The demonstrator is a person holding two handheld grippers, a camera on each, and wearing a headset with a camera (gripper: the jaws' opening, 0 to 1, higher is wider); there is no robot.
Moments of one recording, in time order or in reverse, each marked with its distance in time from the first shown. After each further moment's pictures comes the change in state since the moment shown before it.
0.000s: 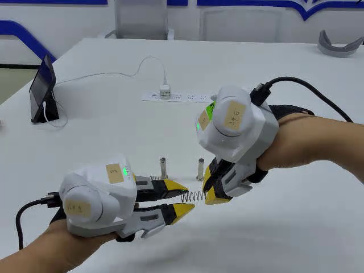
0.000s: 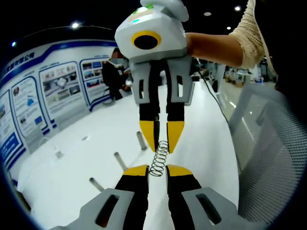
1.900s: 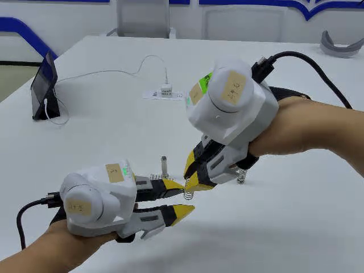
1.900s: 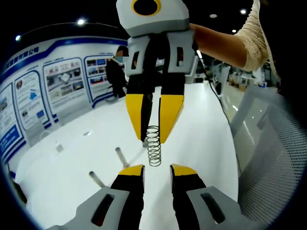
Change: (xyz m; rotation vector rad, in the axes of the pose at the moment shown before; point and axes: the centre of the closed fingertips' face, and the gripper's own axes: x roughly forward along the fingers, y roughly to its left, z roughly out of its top) left arm -0.005 0.005 -0.007 -0.055 0.001 0.023; right arm -0.020 -0.008 0.043 -0.022 -0.112 -0.038
